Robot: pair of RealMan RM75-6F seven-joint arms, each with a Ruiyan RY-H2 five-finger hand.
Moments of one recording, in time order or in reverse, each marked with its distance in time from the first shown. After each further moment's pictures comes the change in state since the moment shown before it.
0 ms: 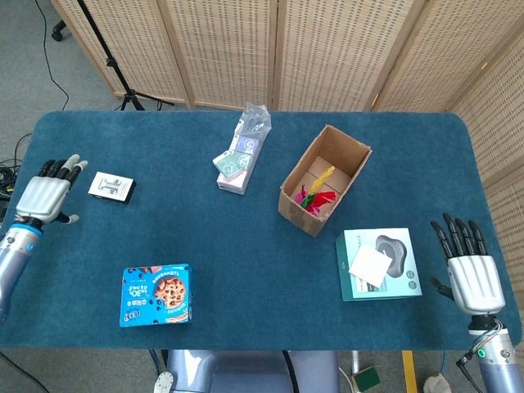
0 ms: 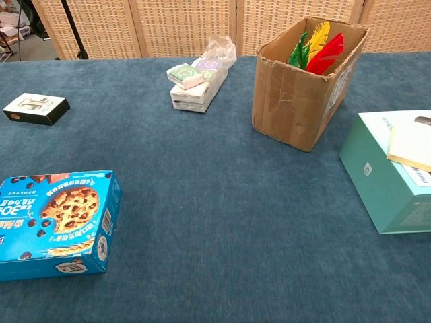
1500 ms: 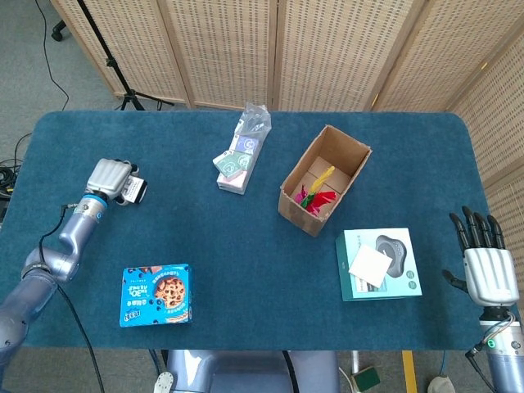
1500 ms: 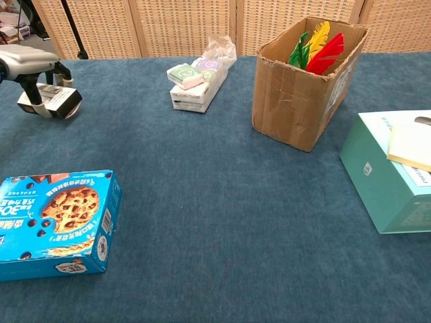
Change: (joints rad) left arm -0.271 -0.351 0.055 0.447 0.046 -0.163 -0.123; right arm -0.019 0.017 0.081 0.009 0.057 -0.059 0.040
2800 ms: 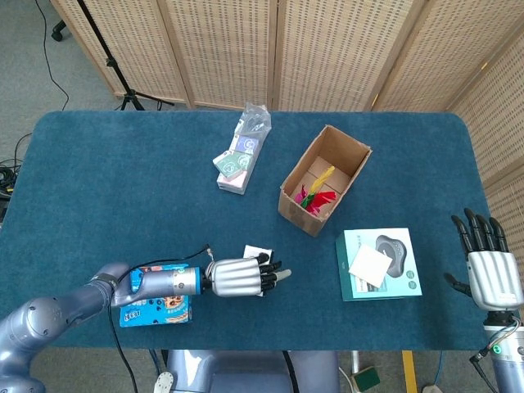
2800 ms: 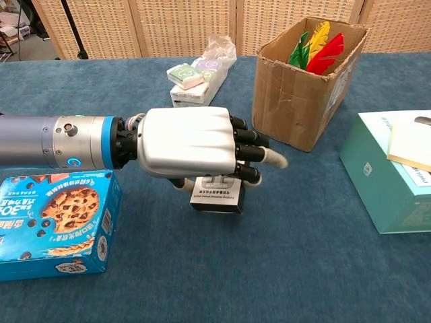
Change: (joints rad) left arm -0.198 -0.129 0.239 -0.299 0.698 0.679 0.260; right arm -0.023 0.031 0.001 -0.033 -0.028 0.006 0.038
